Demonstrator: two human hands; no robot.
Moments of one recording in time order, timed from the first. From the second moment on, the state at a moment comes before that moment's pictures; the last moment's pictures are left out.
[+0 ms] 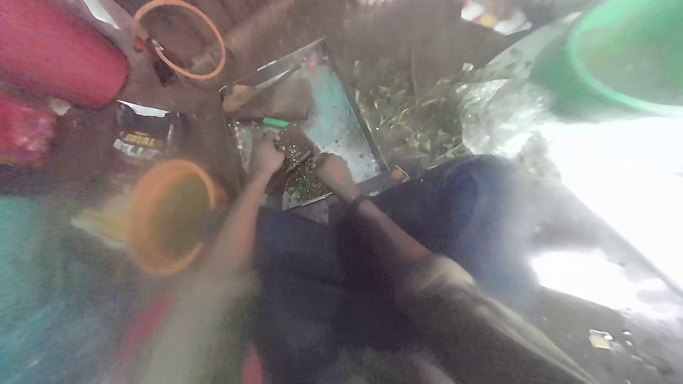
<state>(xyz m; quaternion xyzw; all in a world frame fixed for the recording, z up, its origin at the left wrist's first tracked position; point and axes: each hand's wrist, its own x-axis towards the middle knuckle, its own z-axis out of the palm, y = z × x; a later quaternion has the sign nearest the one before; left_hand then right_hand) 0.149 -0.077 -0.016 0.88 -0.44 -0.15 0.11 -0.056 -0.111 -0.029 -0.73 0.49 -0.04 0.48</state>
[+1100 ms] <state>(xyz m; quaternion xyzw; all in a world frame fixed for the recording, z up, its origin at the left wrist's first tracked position) 0.101 -0.067 0.004 0.77 -0.49 -0.35 0.19 -0.054 -0.143 -0.032 -0.71 0.49 -0.06 0.50</state>
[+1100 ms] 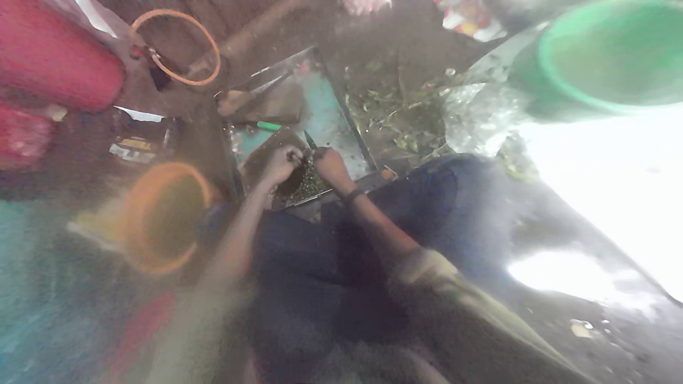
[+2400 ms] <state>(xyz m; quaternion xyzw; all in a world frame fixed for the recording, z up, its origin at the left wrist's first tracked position) 0.111 -0.069 -0.002 0.91 -0.41 -0.07 0.00 -0.063 -0.156 -0.026 -0.67 0.49 -0.11 0.54</state>
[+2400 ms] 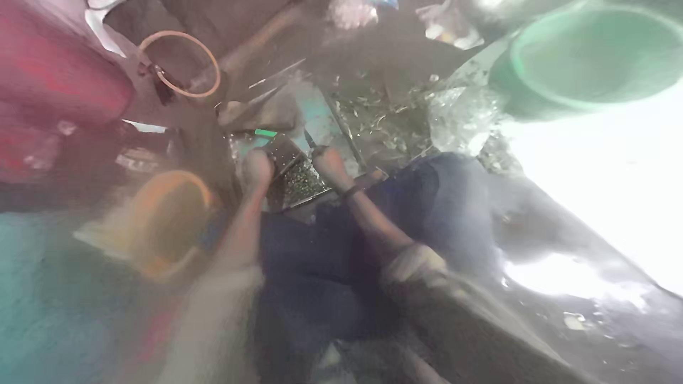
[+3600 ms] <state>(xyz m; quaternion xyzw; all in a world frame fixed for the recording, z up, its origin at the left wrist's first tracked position) 0.095 -0.085 0.008 0.91 -0.38 -0.15 -0.01 0.002 -0.107 -0.007 -0.83 0.47 0.10 0.27</state>
